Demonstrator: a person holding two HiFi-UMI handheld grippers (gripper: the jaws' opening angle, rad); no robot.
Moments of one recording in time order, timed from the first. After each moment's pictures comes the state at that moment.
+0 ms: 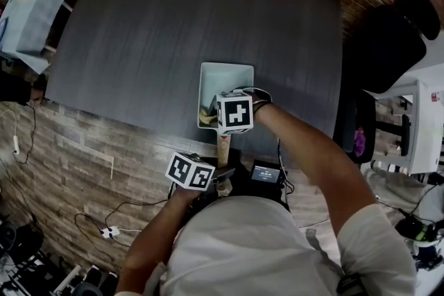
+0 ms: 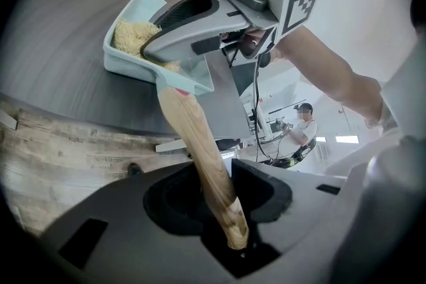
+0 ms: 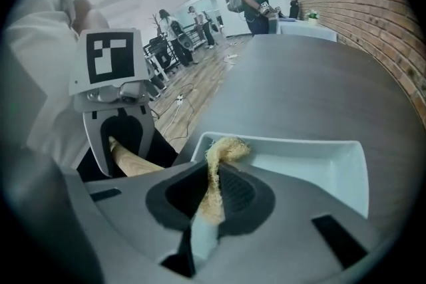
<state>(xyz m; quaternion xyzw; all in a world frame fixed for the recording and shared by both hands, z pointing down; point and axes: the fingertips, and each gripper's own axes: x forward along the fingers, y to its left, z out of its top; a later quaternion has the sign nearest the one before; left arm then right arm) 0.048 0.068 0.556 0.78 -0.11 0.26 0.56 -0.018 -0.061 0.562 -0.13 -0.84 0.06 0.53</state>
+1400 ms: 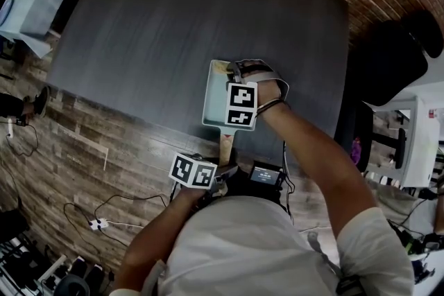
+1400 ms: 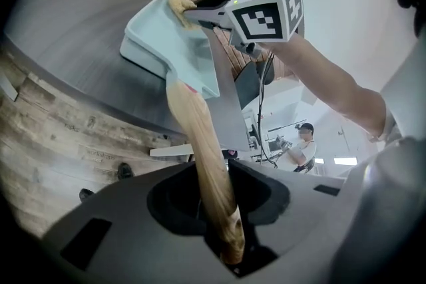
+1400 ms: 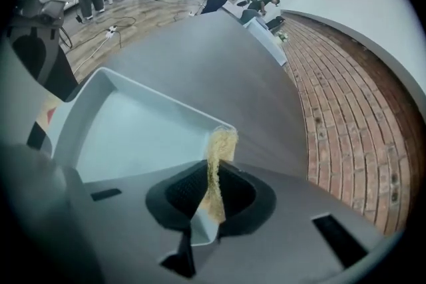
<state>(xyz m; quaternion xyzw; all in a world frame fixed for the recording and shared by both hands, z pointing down) 0.055 0.066 0.558 0.76 -0.15 0.20 0.60 0.026 -0.201 0.550 0.14 -0.72 -0.24 0.63</state>
